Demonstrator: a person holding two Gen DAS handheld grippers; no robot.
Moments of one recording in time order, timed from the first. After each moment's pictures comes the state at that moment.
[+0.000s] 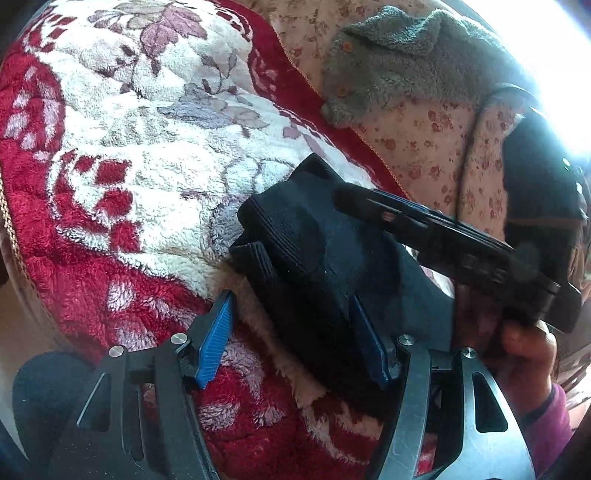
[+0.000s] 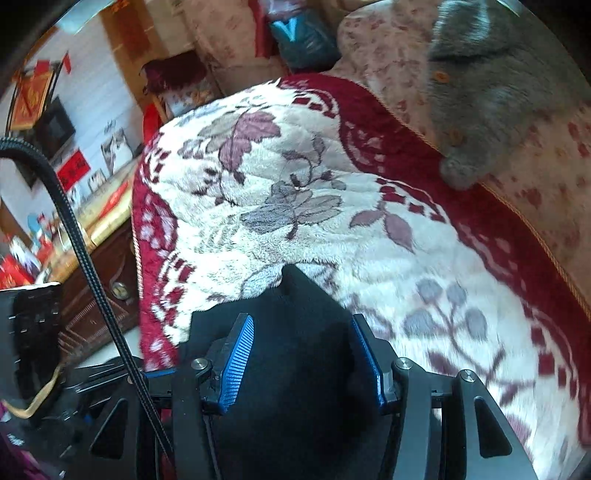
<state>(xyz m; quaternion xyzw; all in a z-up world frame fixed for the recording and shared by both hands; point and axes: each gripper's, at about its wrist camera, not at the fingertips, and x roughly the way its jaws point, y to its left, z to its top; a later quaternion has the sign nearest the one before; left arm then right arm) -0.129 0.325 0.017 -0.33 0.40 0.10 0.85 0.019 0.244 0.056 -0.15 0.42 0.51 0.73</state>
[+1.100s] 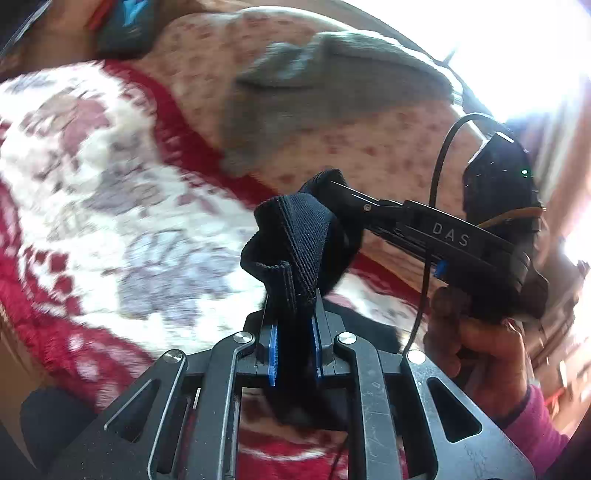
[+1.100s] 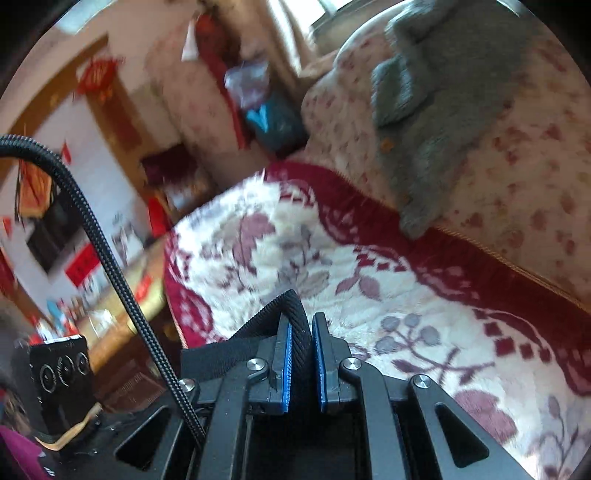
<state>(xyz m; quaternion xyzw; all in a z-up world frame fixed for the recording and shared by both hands) -0.136 0.258 0.108 -0.26 0.31 -0.01 0.91 0.015 0.138 0.142 0.04 0.36 0.50 0.79</state>
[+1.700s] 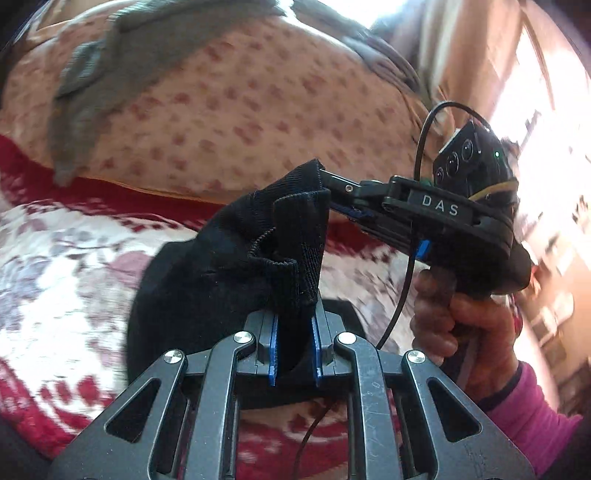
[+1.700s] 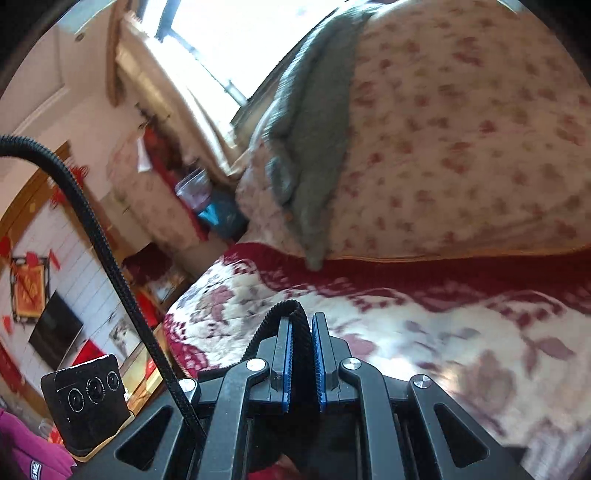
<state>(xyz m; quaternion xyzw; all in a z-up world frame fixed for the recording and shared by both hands) -0.126 0.047 0.132 -0.12 0.35 -0.21 0.90 -0.034 -0.126 0.164 0.20 0.32 0.39 0.84</state>
